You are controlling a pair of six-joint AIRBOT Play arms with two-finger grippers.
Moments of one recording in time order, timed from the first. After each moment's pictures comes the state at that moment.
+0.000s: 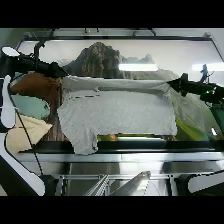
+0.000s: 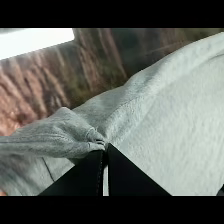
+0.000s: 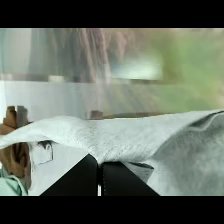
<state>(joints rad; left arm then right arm) 0.19 -2.08 2.04 0.74 -1.45 -1.06 -0.37 -1.77 1.20 -0.20 1.04 0.89</state>
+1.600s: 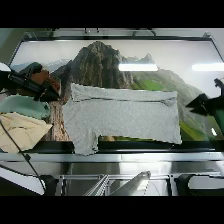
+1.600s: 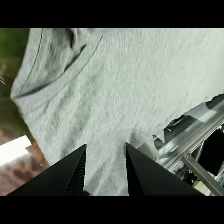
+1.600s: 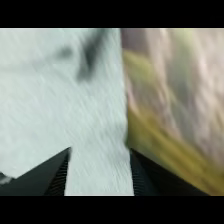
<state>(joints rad) 0.31 -1.80 1.54 0.87 -1.66 -1.20 -0.60 -1.57 1.15 -0.93 1.40 1.12</state>
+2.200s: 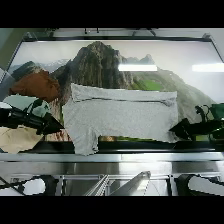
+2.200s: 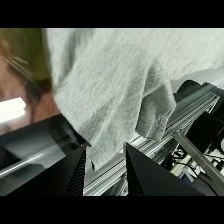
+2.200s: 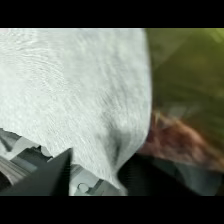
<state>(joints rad) 0.42 -1.45 0.81 0.87 -1.49 -1.10 -0.57 -1.42 0.61 -0.85 1.23 1.03</state>
